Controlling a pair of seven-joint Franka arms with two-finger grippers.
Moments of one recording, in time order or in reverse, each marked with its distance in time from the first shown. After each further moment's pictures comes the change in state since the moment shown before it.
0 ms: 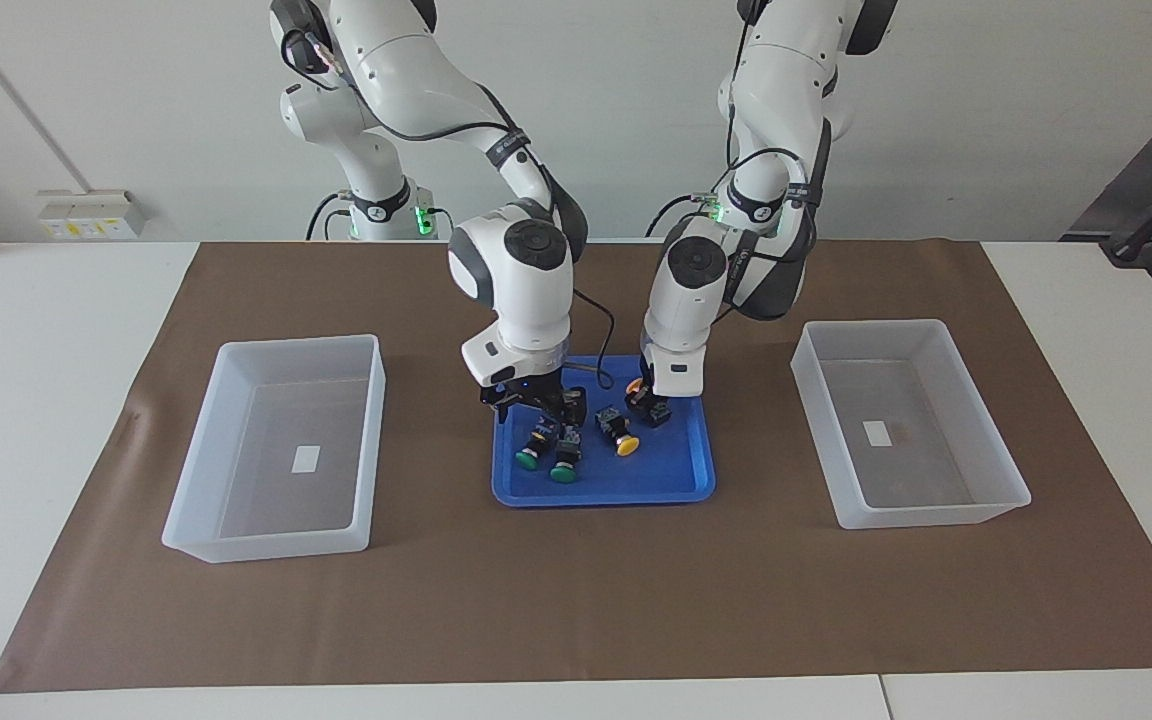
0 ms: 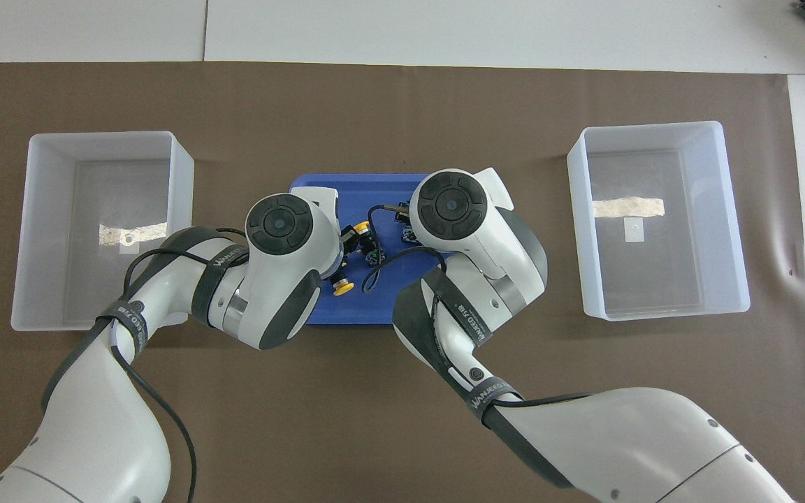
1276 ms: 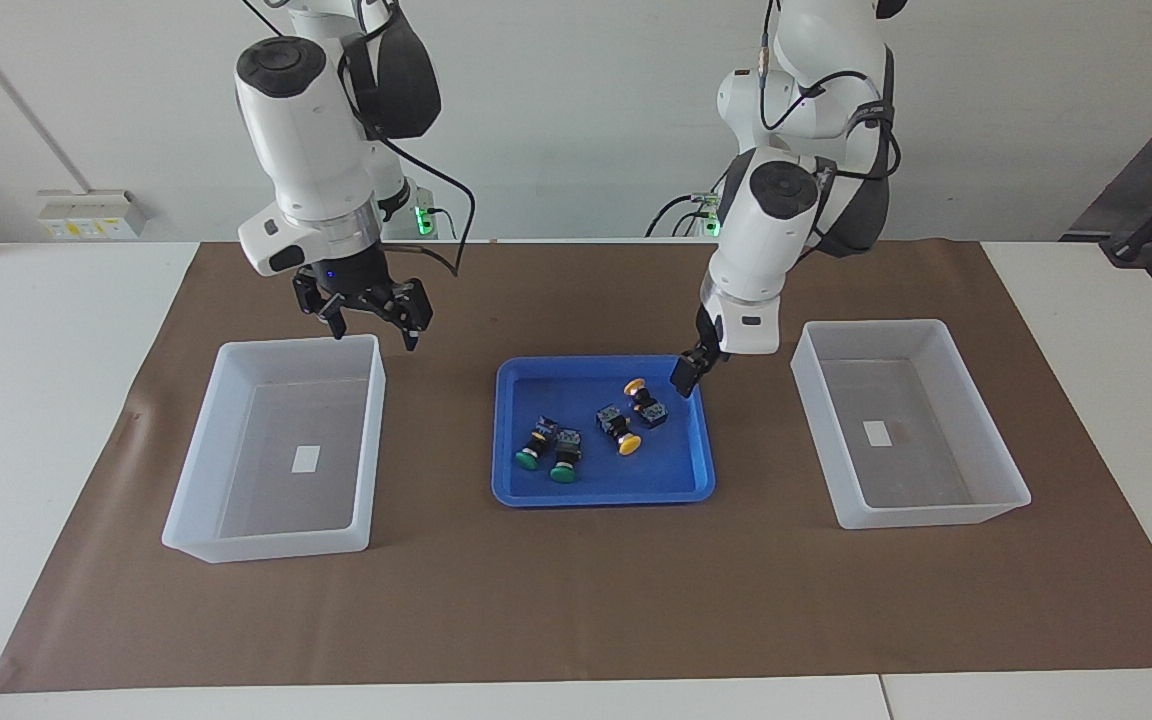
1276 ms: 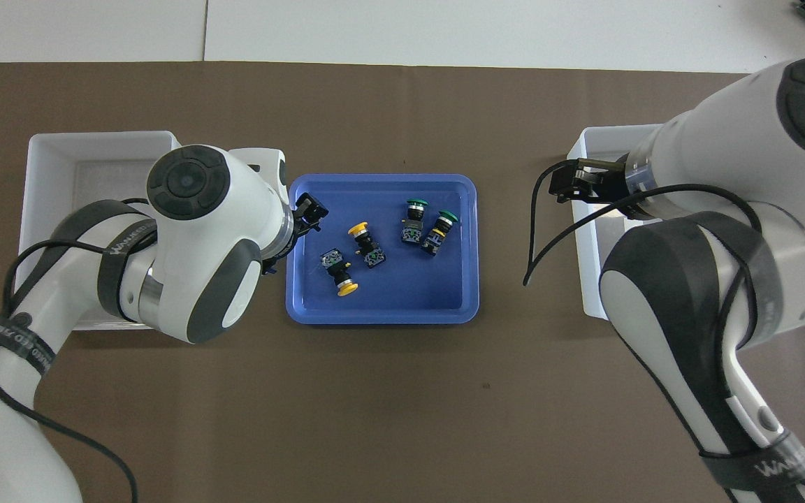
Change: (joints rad) left arm 0.072 -0.123 -0.010 0.051 -0.023 -0.161 0.026; right arm -0.268 -0.350 -0.002 -0.005 0.163 -0.326 -0.410
